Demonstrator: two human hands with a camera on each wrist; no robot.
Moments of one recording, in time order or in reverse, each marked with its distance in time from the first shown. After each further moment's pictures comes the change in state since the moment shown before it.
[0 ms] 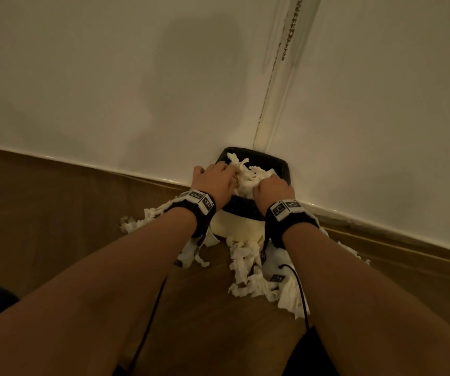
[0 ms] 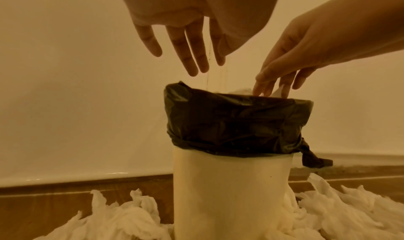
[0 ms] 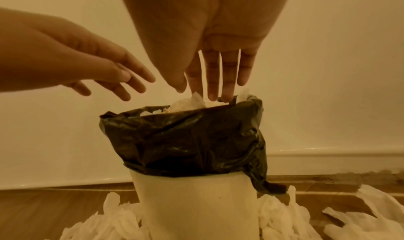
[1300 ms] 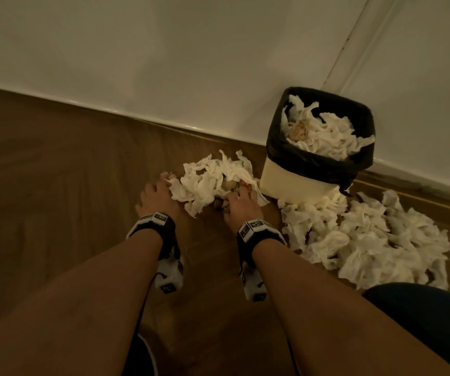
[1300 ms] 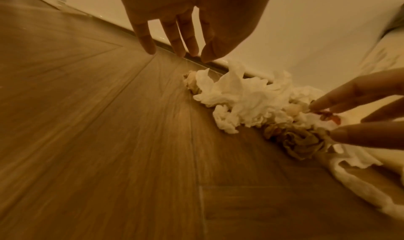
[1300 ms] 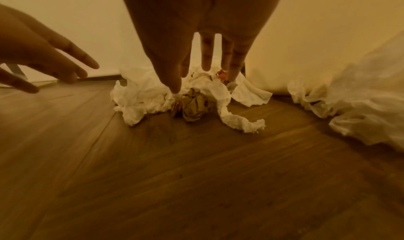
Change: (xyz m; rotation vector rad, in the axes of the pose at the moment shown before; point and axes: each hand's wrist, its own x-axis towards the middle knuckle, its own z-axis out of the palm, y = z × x) left_hand -0.140 -0.198 0.081 -0.123 -0.177 -0.841; right_hand -0.039 -0.147 0.168 0.212 -0.330 -0.164
